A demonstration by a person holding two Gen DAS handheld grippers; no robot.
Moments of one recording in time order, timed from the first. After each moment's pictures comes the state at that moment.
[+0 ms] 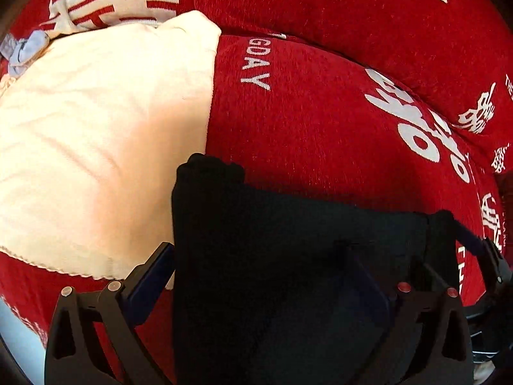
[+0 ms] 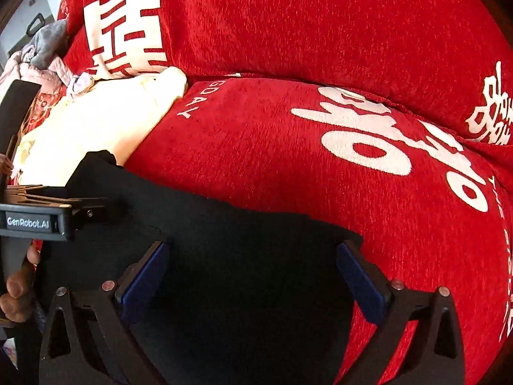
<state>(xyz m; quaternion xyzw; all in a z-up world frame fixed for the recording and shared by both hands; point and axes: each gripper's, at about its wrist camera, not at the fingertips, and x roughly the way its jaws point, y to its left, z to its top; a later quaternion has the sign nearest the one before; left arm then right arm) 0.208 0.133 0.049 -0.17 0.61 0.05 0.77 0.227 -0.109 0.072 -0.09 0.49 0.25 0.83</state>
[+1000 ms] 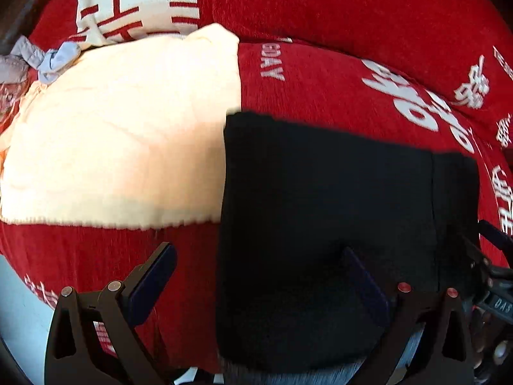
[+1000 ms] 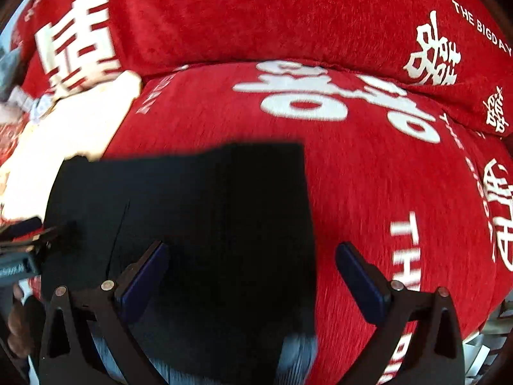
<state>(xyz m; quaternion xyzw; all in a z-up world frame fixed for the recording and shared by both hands) 0.131 0.130 0.075 -0.11 0.59 0.07 0.79 0.163 -0.141 0.083 -0.07 0.53 0.15 0.83</state>
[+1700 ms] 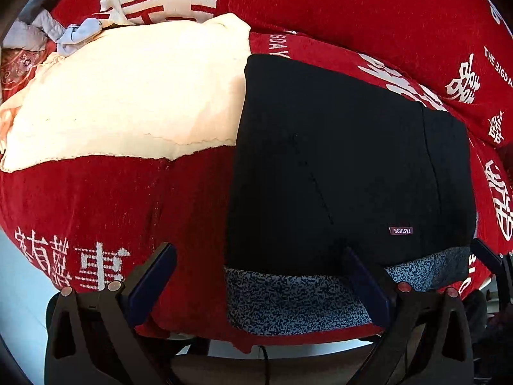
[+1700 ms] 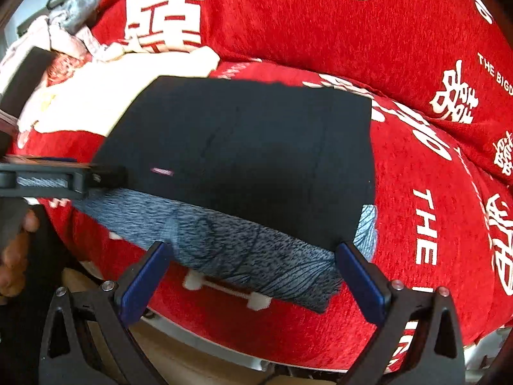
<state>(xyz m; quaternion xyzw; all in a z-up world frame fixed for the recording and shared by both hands) 0.077 0.127 0.070 -0.13 0.58 0.08 0.80 0.070 -0.120 0.079 -0.15 0.46 0.22 0.85</state>
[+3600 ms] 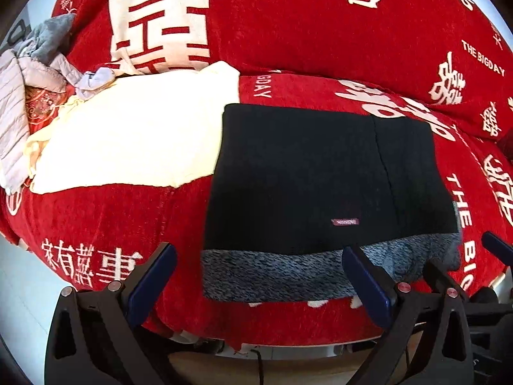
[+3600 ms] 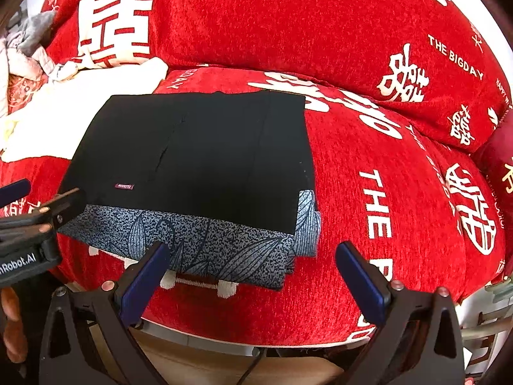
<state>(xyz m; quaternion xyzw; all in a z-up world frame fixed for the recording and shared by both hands) 0.046 0.080 0.116 -0.07 0.51 0.10 0.85 0.062 -0.144 0.105 -0.12 0.46 0.11 0.87</state>
